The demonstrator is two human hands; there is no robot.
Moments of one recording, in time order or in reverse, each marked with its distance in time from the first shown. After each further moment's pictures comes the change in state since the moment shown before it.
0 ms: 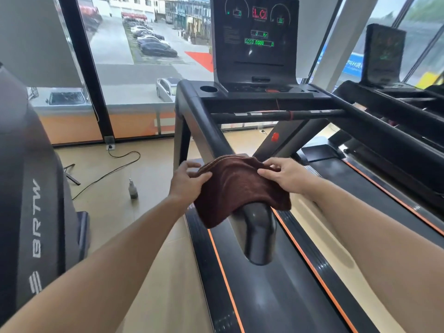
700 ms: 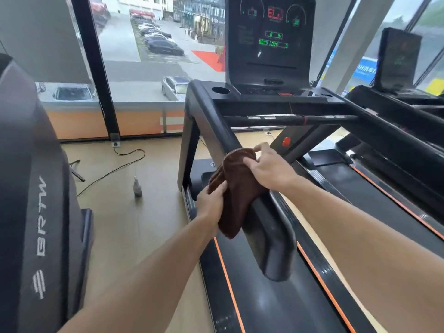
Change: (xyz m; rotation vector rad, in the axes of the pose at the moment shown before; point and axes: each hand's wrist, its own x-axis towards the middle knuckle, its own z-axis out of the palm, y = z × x) left_hand -0.002 -0.034 0.032 -0.374 -0.009 -0.315; right_hand 0.032 -0.079 0.051 -0.277 0.108 0.072
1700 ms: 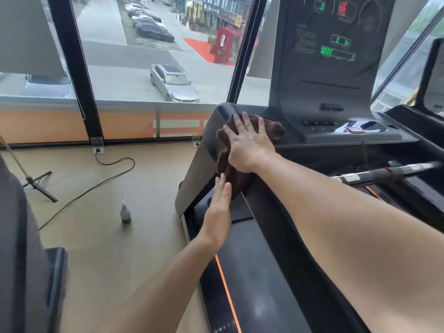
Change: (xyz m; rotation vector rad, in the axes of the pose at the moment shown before) left_hand 0.324 0.115 -0.048 0.014 -0.321 0.255; right_hand 0.396 -0.161 0.096 -0.830 0.007 -0.267
